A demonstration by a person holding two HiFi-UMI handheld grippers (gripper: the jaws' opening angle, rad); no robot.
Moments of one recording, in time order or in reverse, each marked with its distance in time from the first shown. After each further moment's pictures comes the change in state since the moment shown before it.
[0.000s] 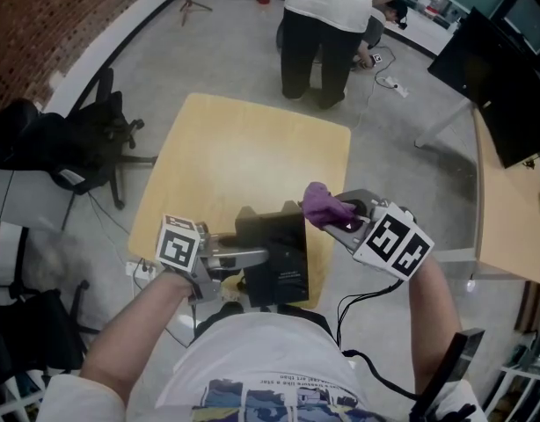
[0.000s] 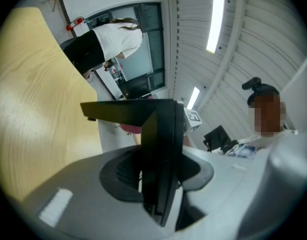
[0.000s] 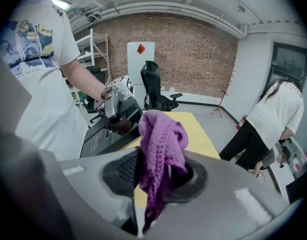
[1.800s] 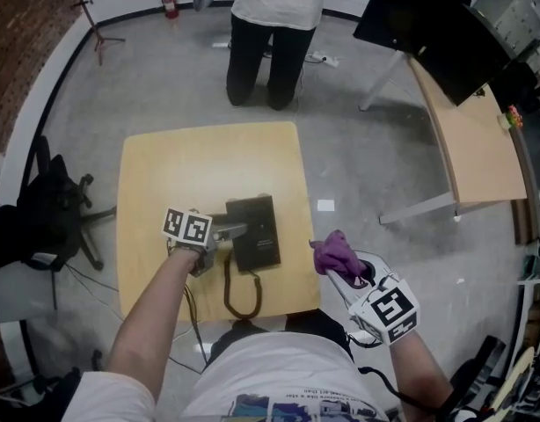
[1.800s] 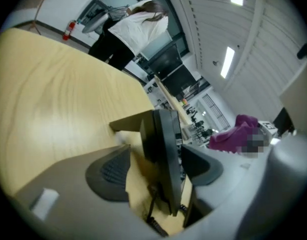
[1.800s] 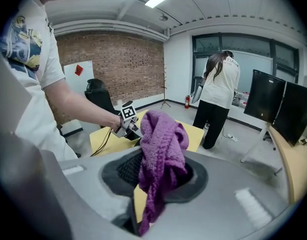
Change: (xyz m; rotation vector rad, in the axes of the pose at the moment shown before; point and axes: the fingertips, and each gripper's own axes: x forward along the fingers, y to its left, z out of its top) left arm 0.011 0.220 0.033 0.118 0.331 0.406; right arm -0.040 0.070 -0.070 0.599 -0.112 -0.505
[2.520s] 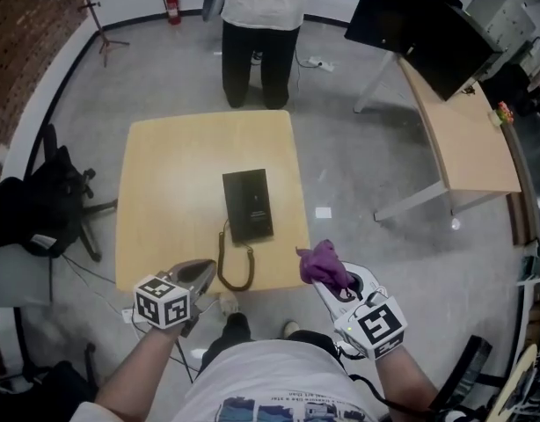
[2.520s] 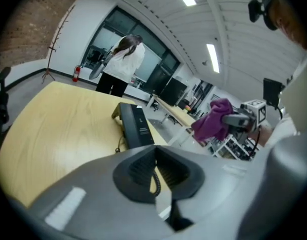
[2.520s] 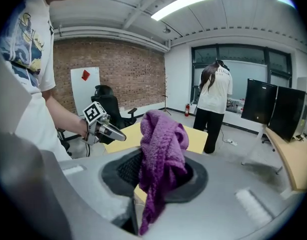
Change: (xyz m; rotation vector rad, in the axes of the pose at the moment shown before) left arm -0.111 -0.115 -0.120 0.190 -0.241 0.226; right arm -0.048 0.070 -0.015 -0.003 -0.115 -0.014
